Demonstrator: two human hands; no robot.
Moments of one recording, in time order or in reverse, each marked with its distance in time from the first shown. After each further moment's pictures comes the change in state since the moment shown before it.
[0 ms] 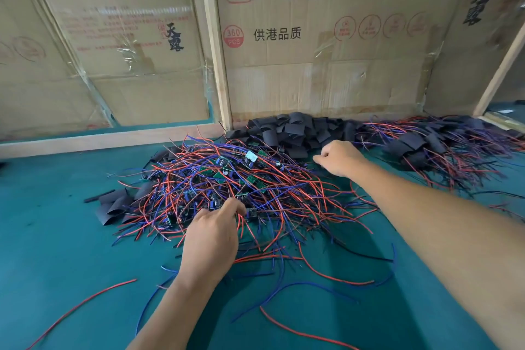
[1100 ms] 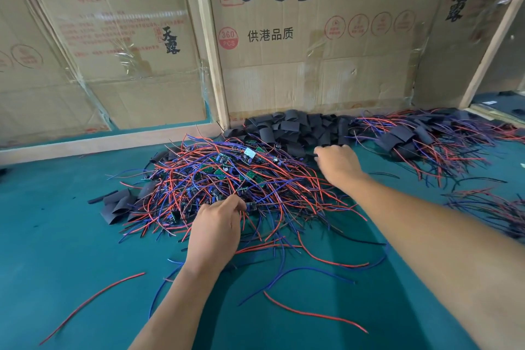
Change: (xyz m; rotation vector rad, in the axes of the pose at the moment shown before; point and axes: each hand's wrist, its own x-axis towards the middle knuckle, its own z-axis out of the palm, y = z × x) left_hand 0.003 -0.007 0.006 -0.135 -0.006 -0.003; right_hand -0.031 0.000 0.019 -0.366 0.209 -0.149
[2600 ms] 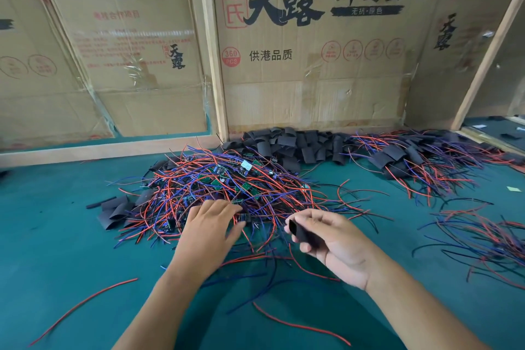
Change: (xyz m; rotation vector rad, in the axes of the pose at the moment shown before) left_hand 0.005 -0.002 -0.012 0.346 -0.150 0.152; right_hand -0.164 -0.039 -0.060 1.964 -0.544 0.185
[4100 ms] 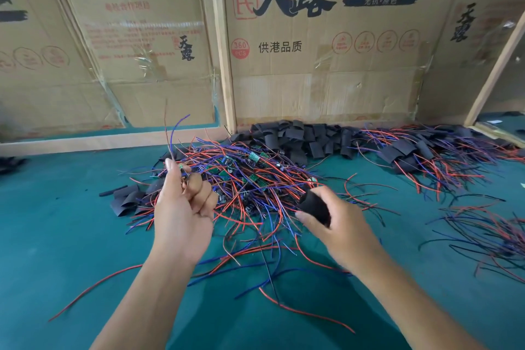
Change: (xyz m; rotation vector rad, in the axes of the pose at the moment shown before) left_hand 0.001 0.019 -0.061 -2.020 0.491 -0.488; right_hand -0.005 0.002 -0.001 -1.087 0.269 -0.537
